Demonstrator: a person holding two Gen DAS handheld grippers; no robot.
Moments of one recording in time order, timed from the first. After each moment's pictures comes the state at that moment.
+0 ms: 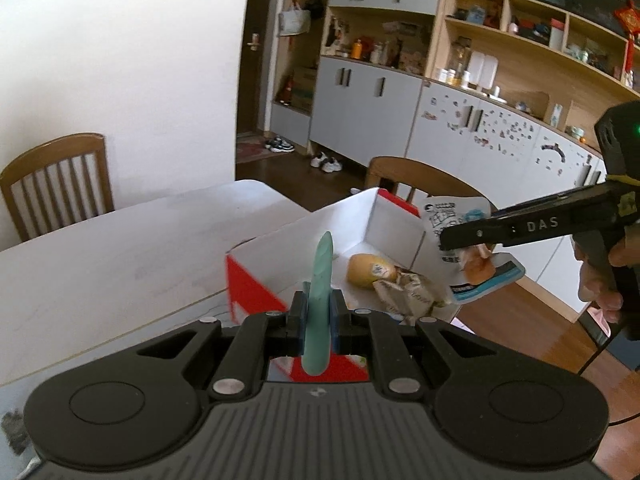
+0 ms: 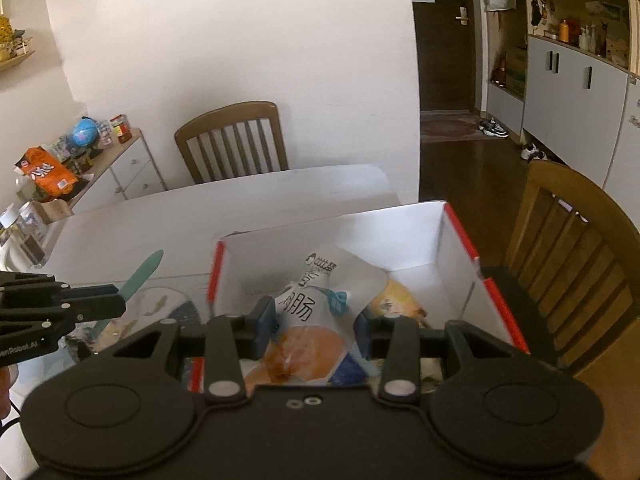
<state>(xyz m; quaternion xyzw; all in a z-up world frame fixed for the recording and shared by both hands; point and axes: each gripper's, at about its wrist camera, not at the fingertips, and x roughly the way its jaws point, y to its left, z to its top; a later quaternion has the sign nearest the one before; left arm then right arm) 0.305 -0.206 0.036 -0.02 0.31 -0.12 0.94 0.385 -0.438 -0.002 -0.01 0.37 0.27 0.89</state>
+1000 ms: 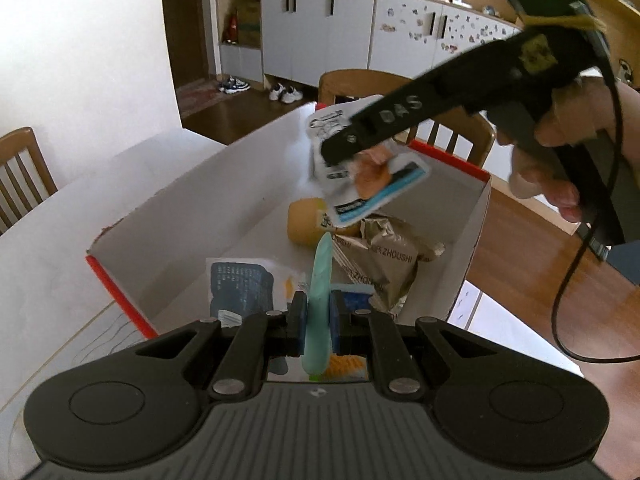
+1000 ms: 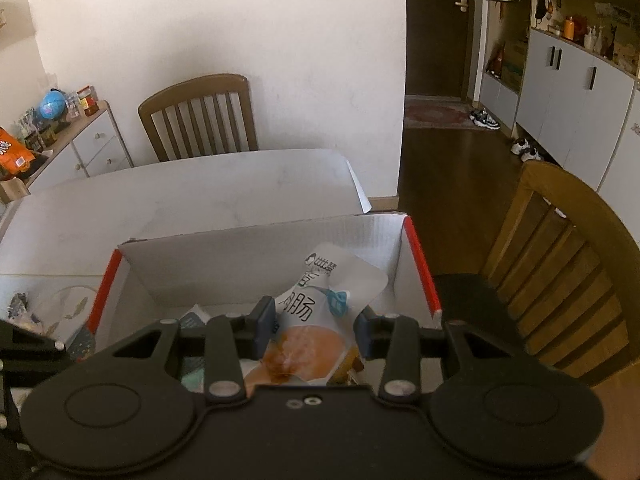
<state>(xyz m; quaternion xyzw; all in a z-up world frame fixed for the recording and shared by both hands) 0.389 -0.300 -0.029 0.06 0.40 -0.17 0.90 0.486 -0.439 -0.051 -0.05 0.40 0.25 0.88</state>
